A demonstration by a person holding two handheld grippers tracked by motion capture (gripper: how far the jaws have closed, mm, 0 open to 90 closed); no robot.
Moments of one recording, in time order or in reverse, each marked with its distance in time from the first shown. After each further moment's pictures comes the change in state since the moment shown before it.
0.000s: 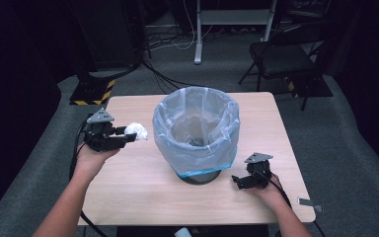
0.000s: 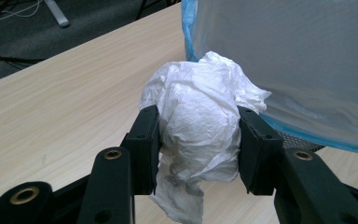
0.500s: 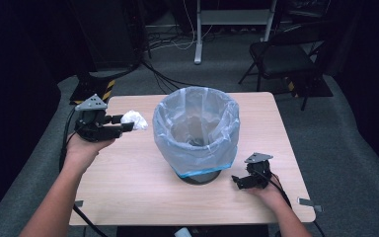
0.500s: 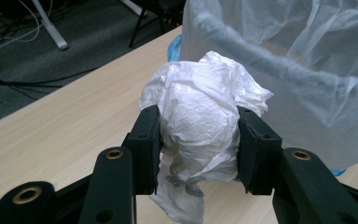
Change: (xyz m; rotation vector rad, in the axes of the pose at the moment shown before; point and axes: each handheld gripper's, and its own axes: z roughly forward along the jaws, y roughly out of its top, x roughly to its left) left arm -0.011 0.042 -0.037 -0.056 -0.019 0.043; right arm 0.000 0.000 0.000 0.001 0.001 0.002
